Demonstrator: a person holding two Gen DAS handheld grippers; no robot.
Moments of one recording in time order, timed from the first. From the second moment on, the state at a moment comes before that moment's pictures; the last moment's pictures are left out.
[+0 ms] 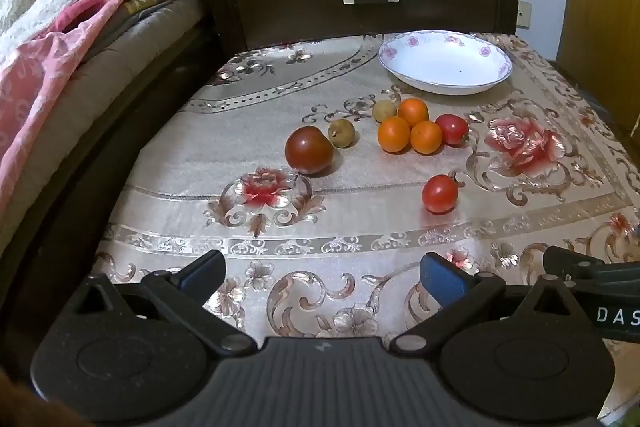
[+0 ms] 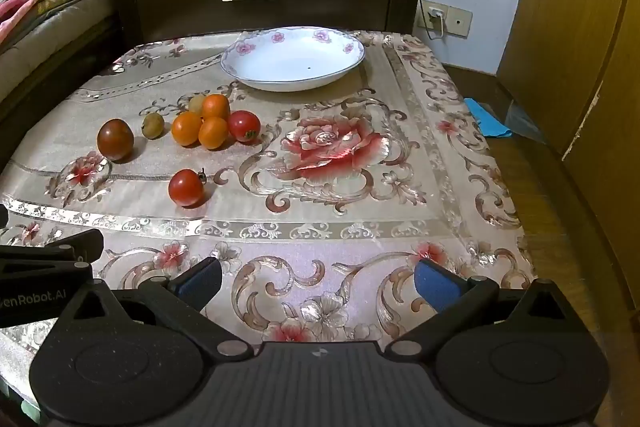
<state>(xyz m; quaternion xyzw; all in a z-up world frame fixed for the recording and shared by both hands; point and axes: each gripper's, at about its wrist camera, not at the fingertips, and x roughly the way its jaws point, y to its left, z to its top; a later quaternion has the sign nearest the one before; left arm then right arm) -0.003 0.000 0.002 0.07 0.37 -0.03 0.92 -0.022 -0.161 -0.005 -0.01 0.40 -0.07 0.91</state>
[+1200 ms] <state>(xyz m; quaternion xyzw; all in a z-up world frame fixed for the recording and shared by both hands) -0.001 -0.001 -0.005 0.06 0.39 -0.03 0.92 -0.021 -0.161 -0.009 -0.01 0.40 -0.07 0.91</state>
